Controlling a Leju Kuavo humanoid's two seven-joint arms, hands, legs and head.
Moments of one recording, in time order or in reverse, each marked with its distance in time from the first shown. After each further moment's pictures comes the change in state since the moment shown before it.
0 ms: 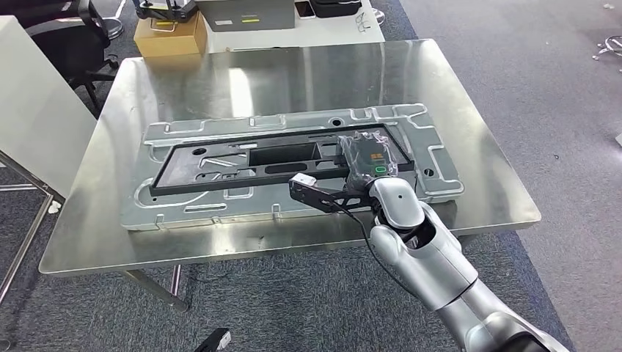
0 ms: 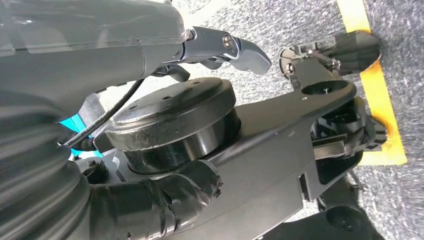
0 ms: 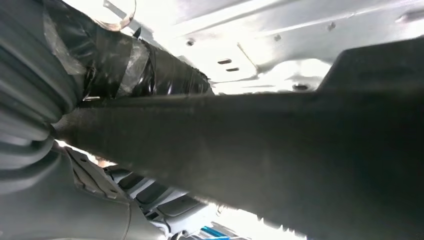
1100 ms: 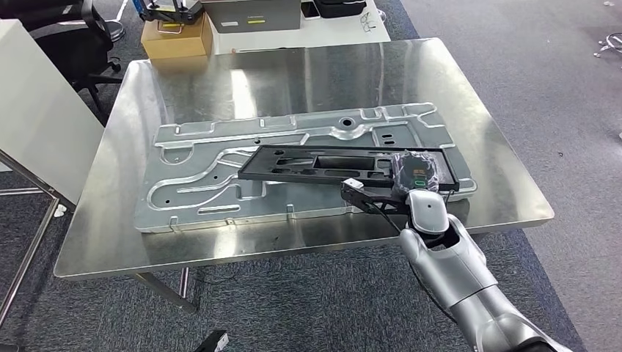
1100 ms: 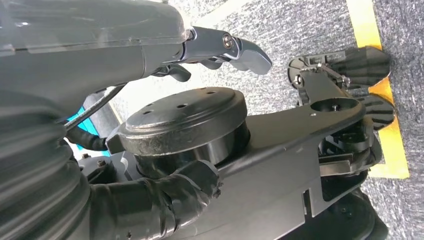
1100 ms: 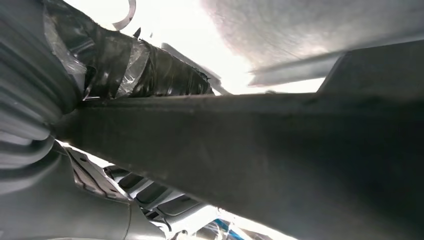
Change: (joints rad) left arm 0.001 0.002 -0.017 0.000 0.054 0.029 0.013; right arm 0.062 -0.060 -0.166 0.195 0.166 -0.055 0.054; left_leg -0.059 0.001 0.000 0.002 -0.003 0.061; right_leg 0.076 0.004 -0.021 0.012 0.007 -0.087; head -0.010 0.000
